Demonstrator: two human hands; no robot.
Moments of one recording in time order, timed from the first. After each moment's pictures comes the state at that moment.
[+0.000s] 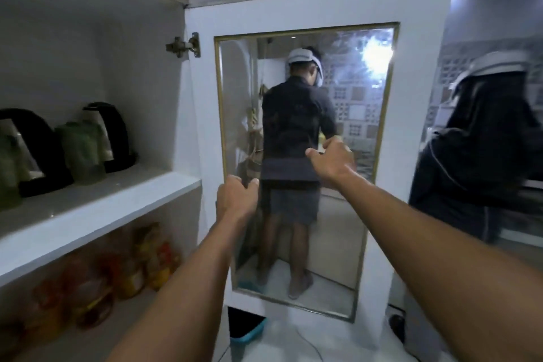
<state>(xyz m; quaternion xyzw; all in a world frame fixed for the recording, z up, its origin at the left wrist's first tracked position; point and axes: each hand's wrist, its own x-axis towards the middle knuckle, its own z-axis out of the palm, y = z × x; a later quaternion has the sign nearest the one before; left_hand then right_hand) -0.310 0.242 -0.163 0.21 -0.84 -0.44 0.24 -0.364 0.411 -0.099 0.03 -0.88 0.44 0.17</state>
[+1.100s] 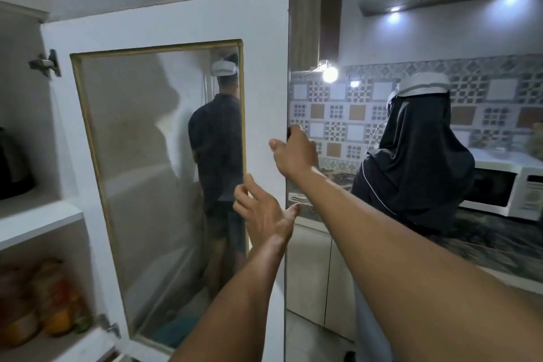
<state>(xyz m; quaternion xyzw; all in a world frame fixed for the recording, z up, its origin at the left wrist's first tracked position) -0.454 0.595 -0.152 0.19 -0.84 -0.36 0.34 -0.477 0.638 -0.046 0.12 -0.84 0.48 0.21</state>
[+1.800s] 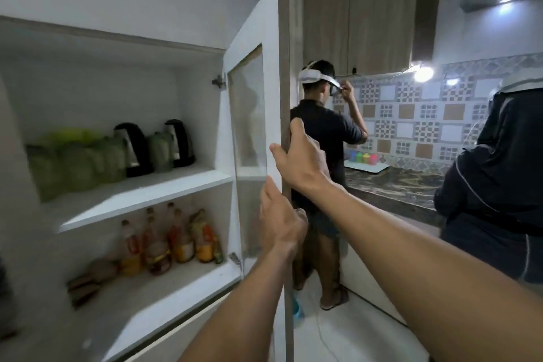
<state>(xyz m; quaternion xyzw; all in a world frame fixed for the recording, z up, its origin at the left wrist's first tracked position) -0.174 0.500 -0.150 0.22 -0.82 -0.39 0.35 -0.205 0.538 -0.060 0.32 -0.81 0.44 0.22</state>
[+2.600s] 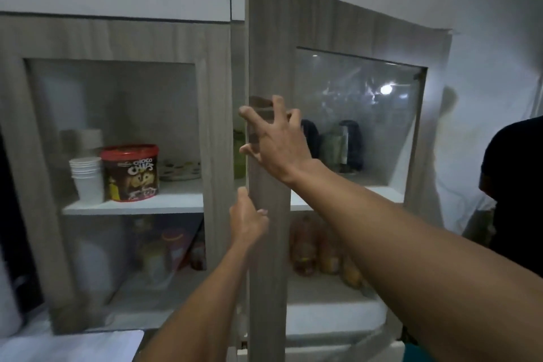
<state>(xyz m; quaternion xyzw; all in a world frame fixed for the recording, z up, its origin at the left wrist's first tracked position) -0.018 0.171 -0.154 0.52 -0.66 -0.29 0.45 -0.089 0.197 -0.035 0.67 -0.63 0.27 0.27</state>
